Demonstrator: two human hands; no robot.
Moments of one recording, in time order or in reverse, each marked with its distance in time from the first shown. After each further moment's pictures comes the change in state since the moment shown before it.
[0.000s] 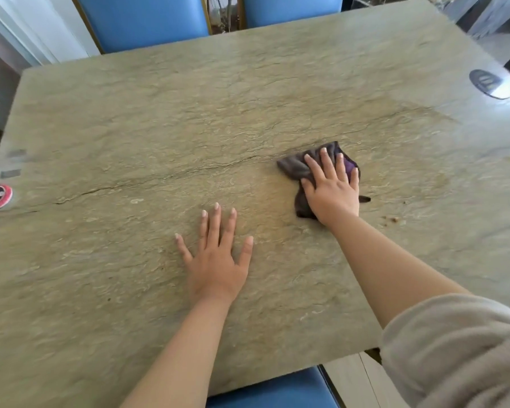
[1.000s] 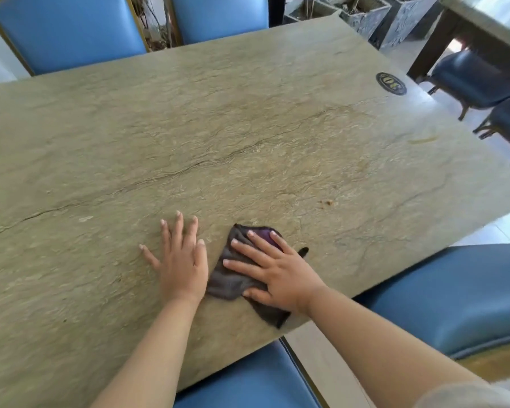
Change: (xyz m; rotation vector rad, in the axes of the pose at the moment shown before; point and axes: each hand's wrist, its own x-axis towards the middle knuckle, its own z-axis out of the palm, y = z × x) left_hand -0.005 0.016 0.000 -0.210 0.058 0.037; right_hand -0.161 0.021 0.016 -0.136 -0.108 -0.690
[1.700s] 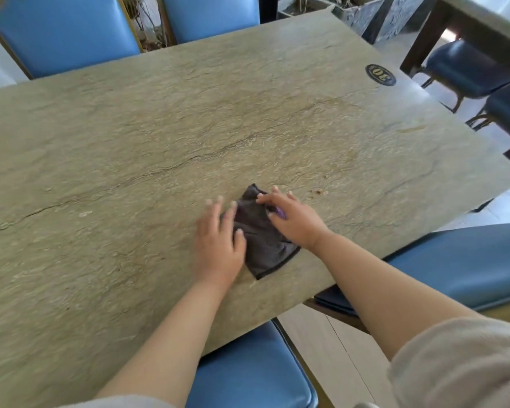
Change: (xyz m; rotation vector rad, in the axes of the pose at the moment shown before) left_hand -0.015 0.060 0.005 -0.010 -0.005 0.300; right_hand 0.011 0.048 -0.064 0.667 0.085 0.493
